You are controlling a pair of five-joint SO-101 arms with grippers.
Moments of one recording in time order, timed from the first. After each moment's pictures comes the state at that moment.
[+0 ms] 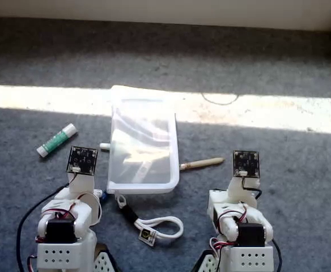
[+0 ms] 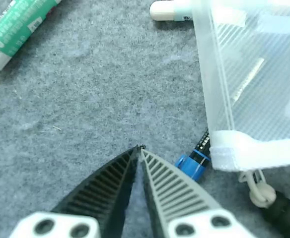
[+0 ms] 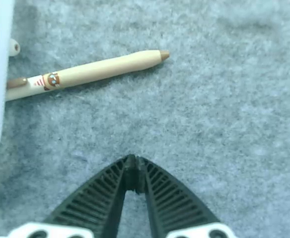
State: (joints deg) left arm -5.9 -103.7 96.0 76.1 -0.7; right arm -1.9 -104.4 95.6 71.6 -0.5
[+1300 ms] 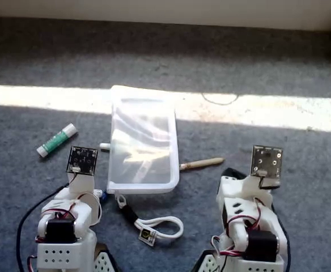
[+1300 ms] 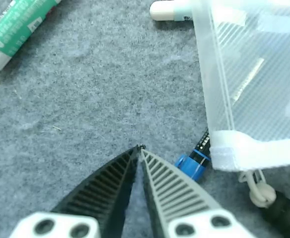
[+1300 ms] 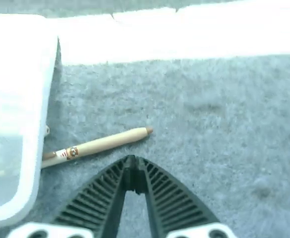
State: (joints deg) left arm -5.9 -103.7 96.0 76.1 -0.7; right arm 2.1 -104.7 78.2 71.6 -0.6
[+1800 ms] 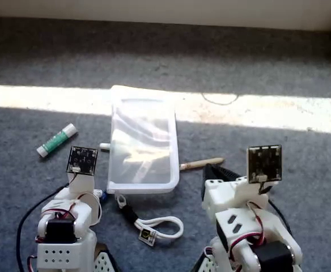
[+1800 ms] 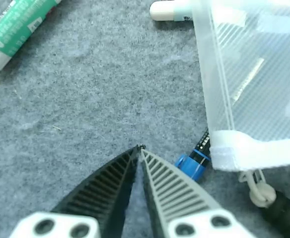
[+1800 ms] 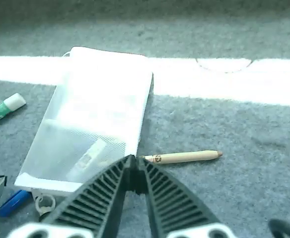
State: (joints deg) left arm -5.9 -103.7 96.0 76.1 -0.7; right arm -18.8 -90.0 54.5 80.0 -9.3
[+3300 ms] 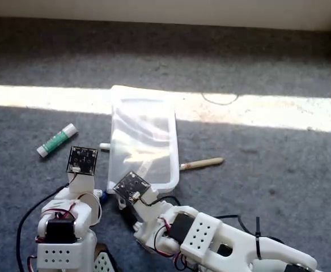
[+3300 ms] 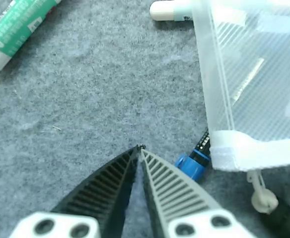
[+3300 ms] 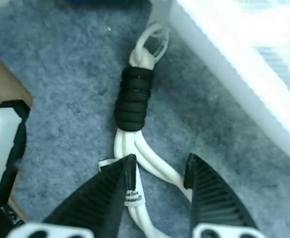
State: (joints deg) left arm -5.9 -103.7 96.0 76.1 -0.7; right arm -64.1 -43.9 74.9 44.1 -9.7
